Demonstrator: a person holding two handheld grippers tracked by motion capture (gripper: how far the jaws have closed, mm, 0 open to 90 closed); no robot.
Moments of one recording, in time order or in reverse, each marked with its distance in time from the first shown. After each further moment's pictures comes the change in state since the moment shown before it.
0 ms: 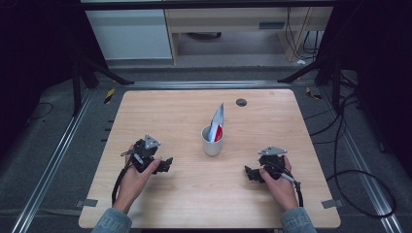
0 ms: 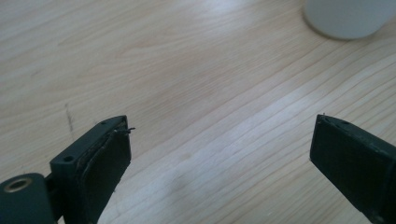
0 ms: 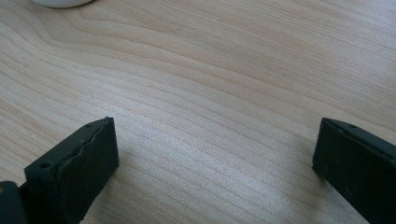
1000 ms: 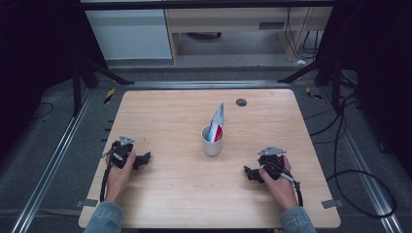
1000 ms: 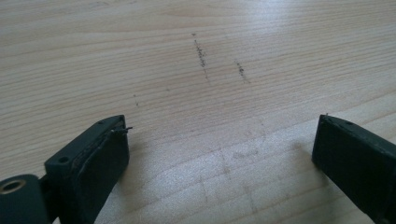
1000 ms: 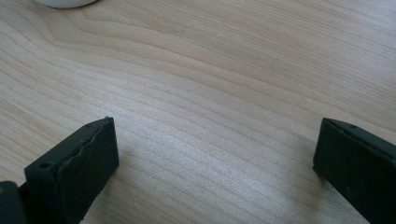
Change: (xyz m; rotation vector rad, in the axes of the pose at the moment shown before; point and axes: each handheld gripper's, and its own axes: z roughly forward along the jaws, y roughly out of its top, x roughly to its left) left arm 0.081 -0.051 0.032 -0.025 0.100 -0.219; right arm 0.001 0.001 0.001 0.001 0.004 -0.003
